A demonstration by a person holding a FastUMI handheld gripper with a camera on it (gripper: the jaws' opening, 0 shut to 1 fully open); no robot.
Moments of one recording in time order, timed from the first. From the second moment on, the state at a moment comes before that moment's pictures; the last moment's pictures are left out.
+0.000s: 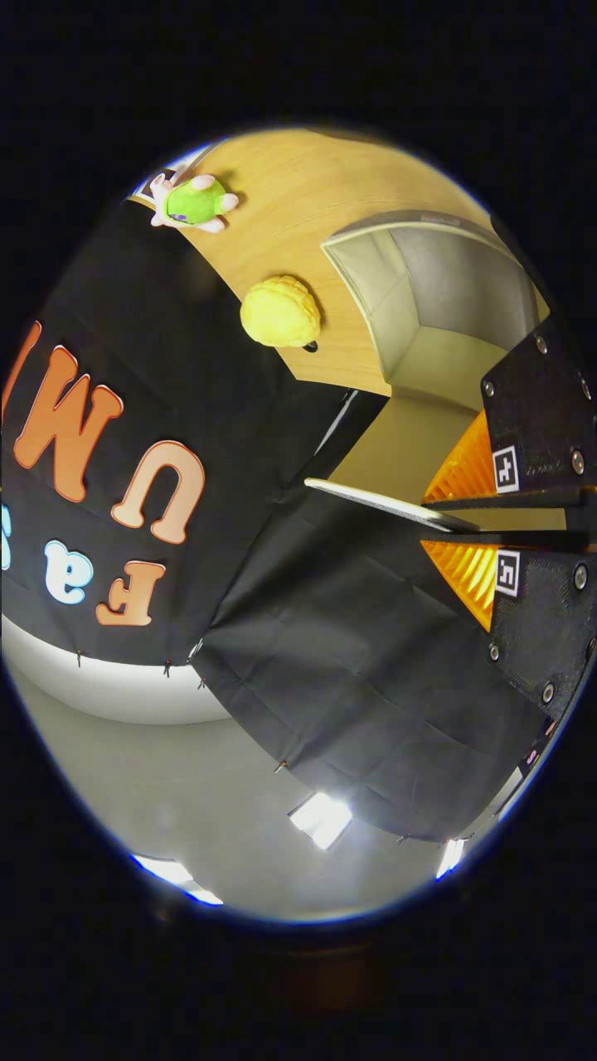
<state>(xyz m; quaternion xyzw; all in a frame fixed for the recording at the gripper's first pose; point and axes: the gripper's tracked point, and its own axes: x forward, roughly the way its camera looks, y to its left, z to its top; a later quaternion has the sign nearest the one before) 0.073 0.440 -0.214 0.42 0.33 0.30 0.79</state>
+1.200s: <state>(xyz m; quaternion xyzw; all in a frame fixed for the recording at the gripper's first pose) 0.040 0.322 -0.259 0.13 0.31 0.22 0.92</state>
